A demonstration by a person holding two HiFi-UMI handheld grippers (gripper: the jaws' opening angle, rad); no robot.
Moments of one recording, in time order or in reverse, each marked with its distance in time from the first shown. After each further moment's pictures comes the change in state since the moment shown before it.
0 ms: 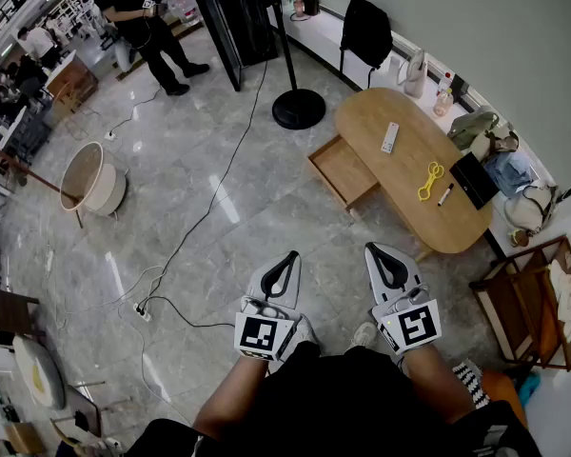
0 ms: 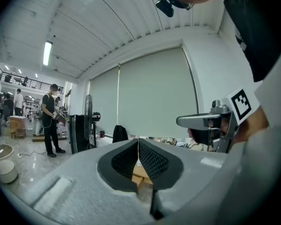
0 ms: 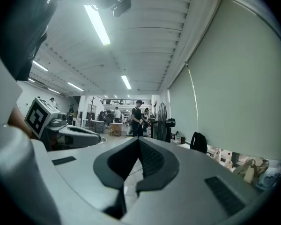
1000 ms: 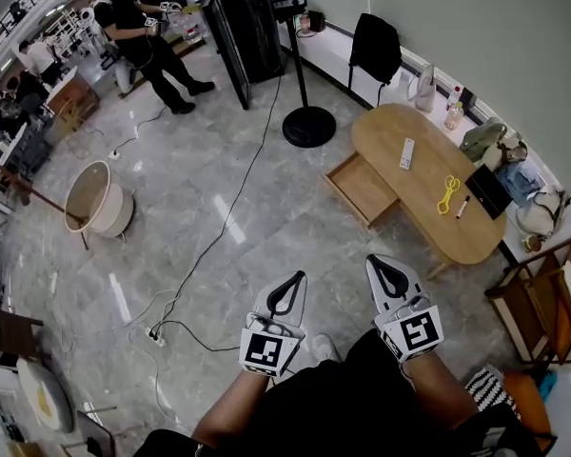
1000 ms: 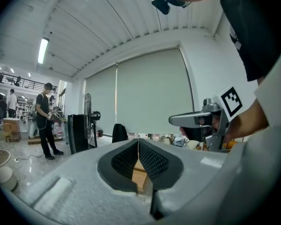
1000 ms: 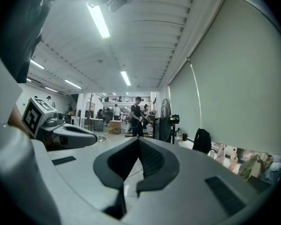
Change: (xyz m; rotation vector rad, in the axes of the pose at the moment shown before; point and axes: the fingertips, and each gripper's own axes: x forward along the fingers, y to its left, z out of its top) left arm -0.036 0.091 -0.019 0.022 0.018 -0.072; right arm 0.082 0.070 -0.008 0.014 0.042 -0.018
